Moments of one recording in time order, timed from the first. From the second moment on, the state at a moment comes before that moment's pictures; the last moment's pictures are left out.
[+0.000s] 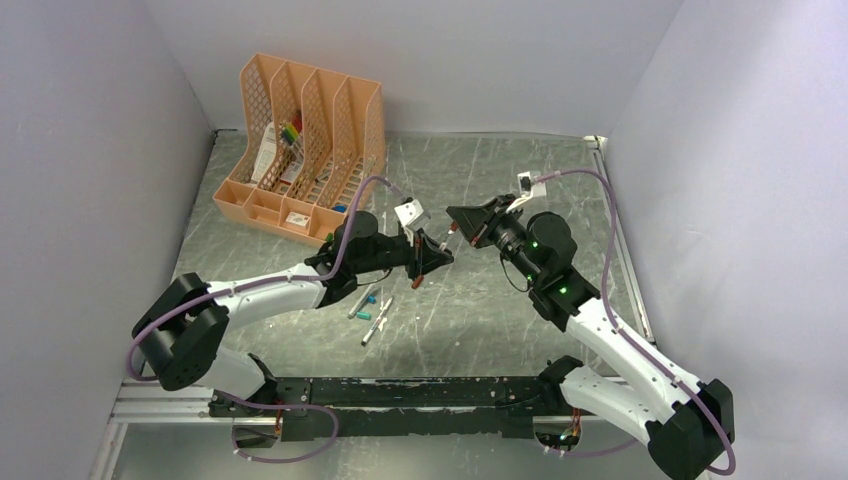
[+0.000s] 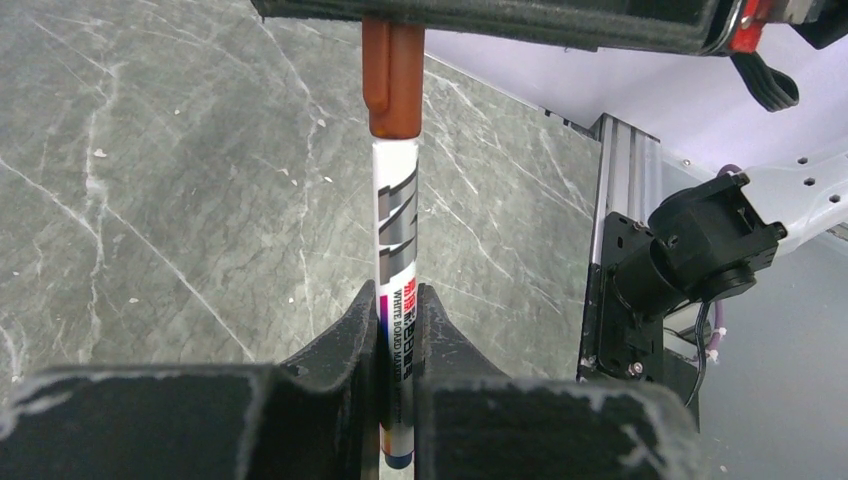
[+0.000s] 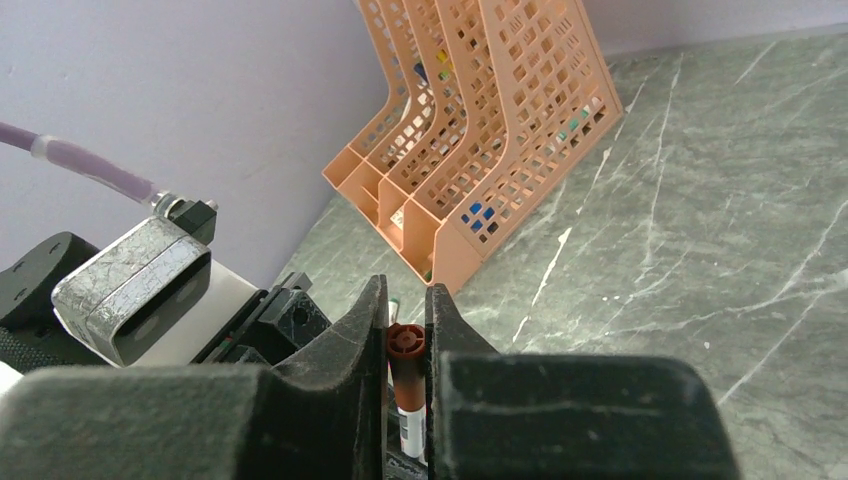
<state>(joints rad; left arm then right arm) -0.85 1.45 0.78 0.57 0.45 -0.24 0.58 0.91 0.68 0.25 -0.08 0.57</state>
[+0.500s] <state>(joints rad) -0.85 1.46 0.90 0.42 0.44 -0.21 0.57 0.88 0.68 0.24 -0.05 0.59</state>
